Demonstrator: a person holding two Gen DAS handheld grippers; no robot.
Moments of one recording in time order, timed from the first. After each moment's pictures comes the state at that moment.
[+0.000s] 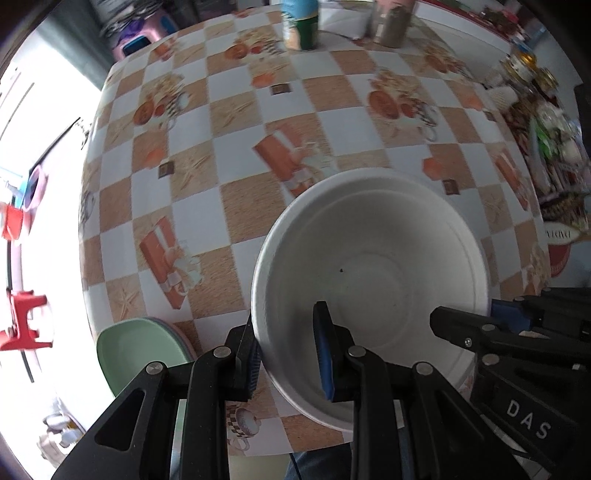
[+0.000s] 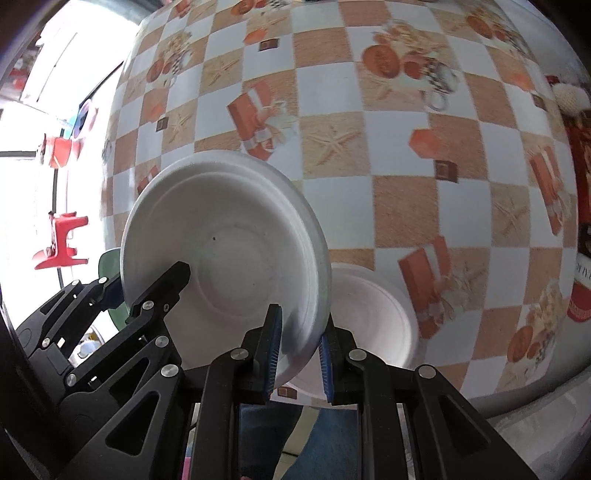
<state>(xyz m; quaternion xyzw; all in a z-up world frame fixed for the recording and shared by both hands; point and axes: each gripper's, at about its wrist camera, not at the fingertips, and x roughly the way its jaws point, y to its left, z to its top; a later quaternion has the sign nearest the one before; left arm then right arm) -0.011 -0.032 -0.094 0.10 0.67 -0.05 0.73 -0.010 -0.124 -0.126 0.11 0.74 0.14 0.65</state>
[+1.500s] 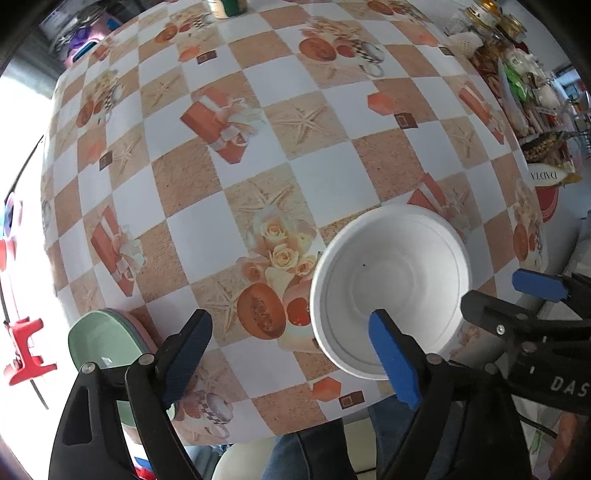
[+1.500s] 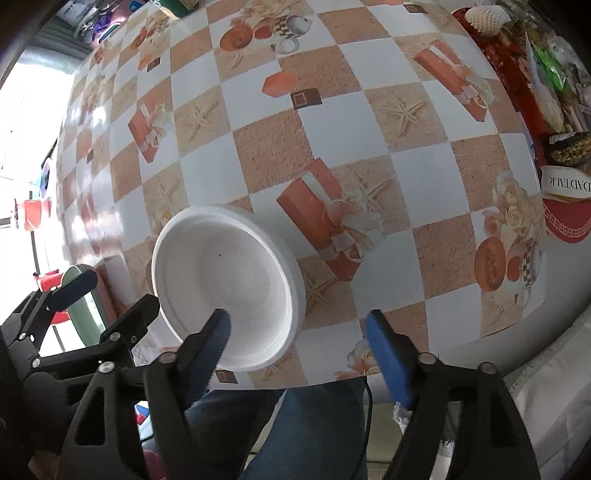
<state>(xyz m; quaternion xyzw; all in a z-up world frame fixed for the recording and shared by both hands) -0.038 -0.061 -0.128 0.14 0.70 -0.11 0.69 -0.064 -0.211 -0.157 0.17 0.74 0.04 0.66</state>
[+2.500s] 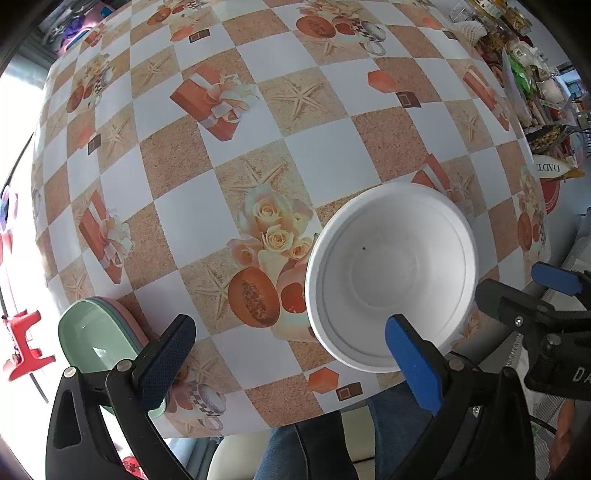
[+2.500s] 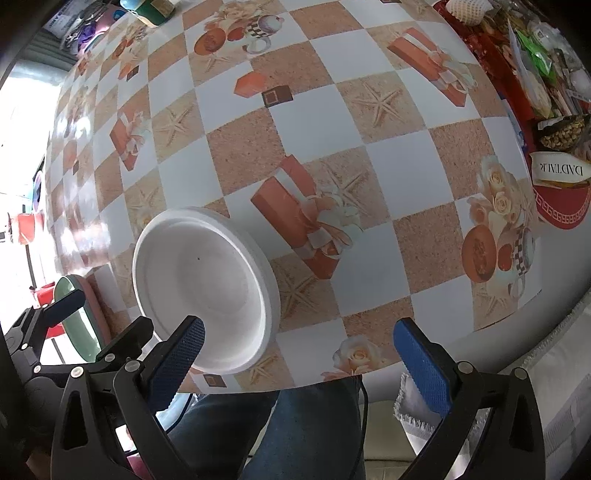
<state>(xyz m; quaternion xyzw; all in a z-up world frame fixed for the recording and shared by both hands) -0.043 -0.067 -0.151 0.15 0.72 -0.10 0.67 -0.069 -0.221 -0.165 0.17 0.74 0.02 0.65</state>
